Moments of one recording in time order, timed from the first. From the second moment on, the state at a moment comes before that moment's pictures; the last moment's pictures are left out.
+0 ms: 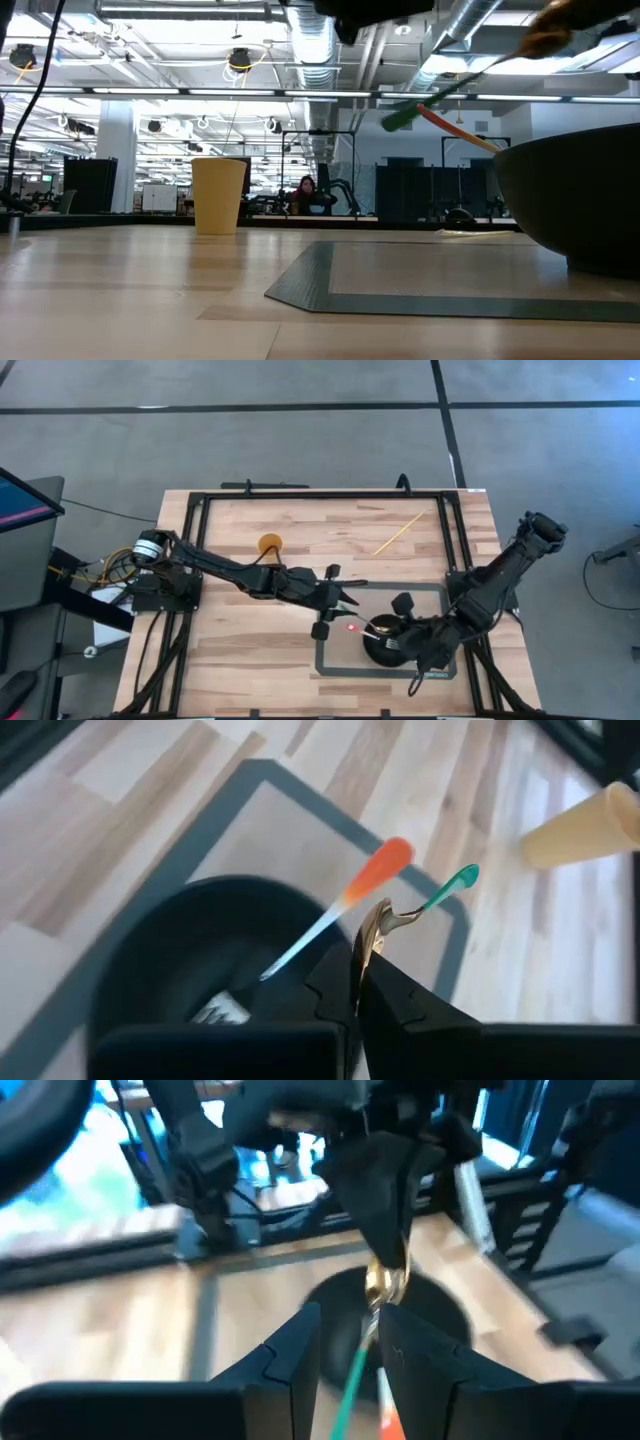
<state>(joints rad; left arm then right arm) -0.23 1.76 1.21 0.24 -0.03 0.14 0.79 1.32 0.99 -0.67 0.55 0.04</state>
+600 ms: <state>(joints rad) -0.28 1.80 1.21 0.22 -0.11 0.31 0.98 1.32 0.99 -0.67 0.82 0.07</state>
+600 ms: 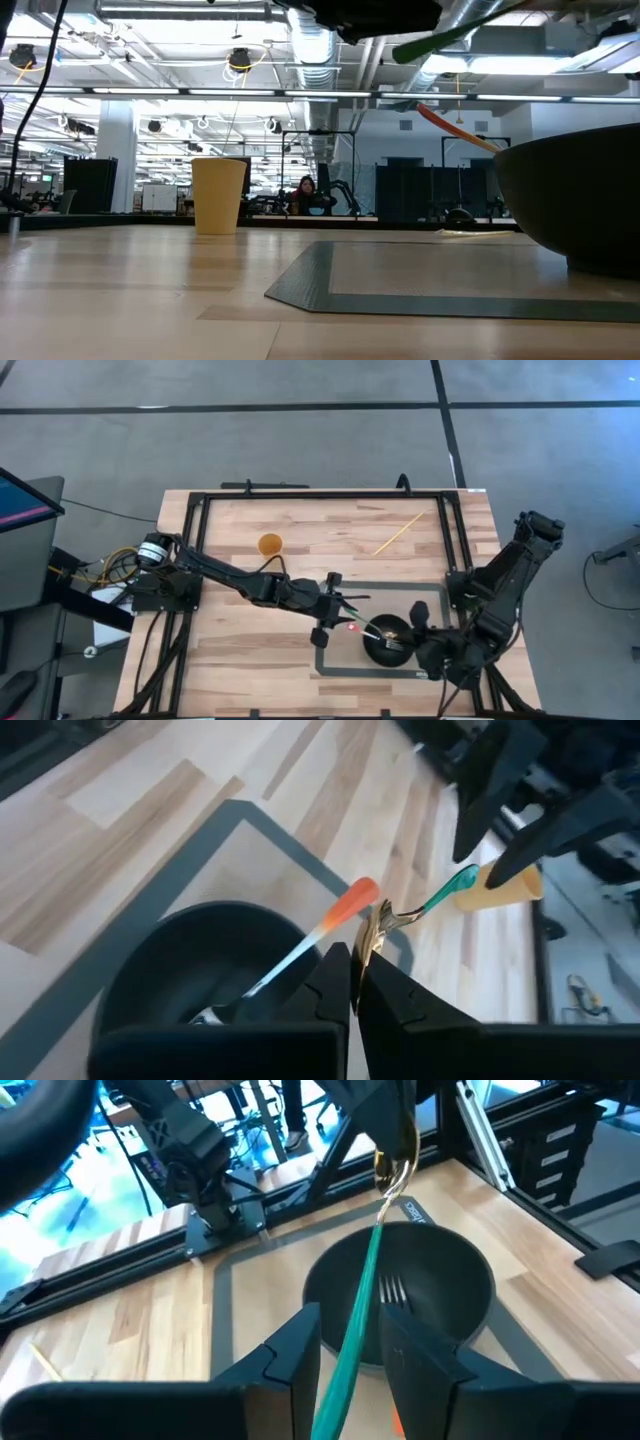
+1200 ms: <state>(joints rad) -0.28 1.80 1.21 0.19 -0.07 0.33 1.00 1.32 0.99 -0.64 0.86 0.07</state>
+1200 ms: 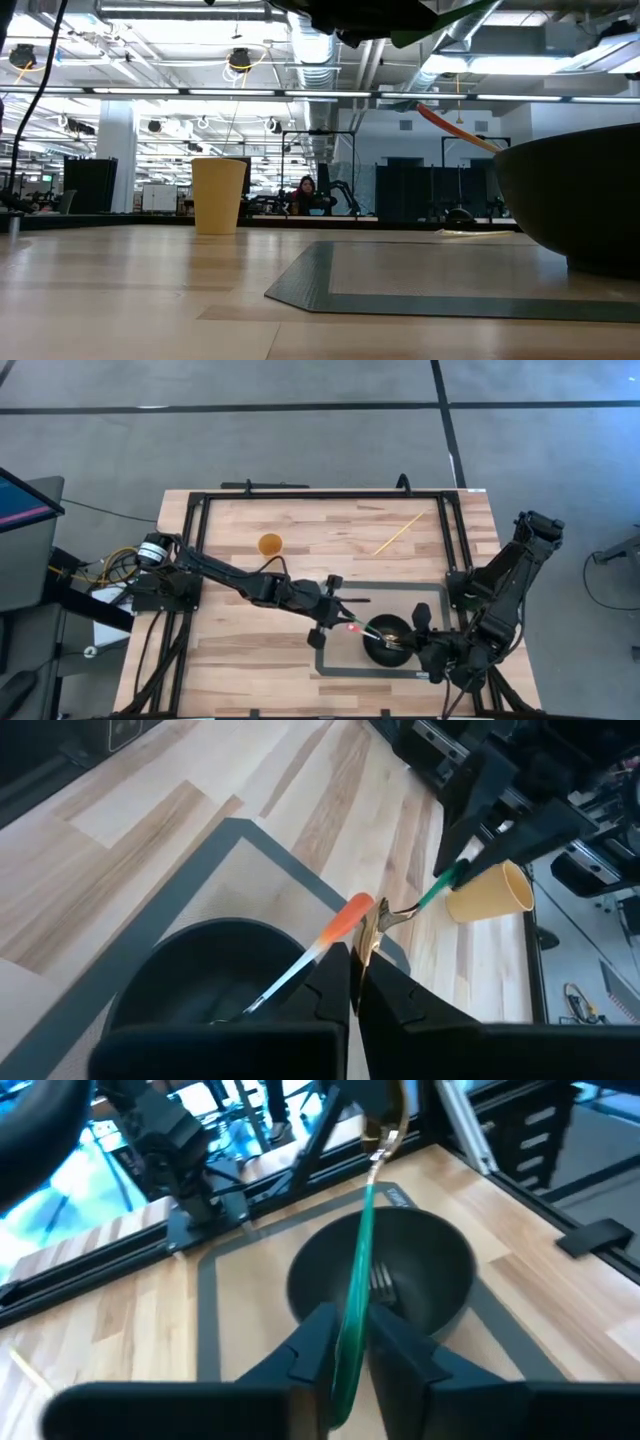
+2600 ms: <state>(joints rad) -0.47 1.80 1.21 0.04 -0.49 0.60 0.89 1.32 0.99 -0.65 0.76 0.39</state>
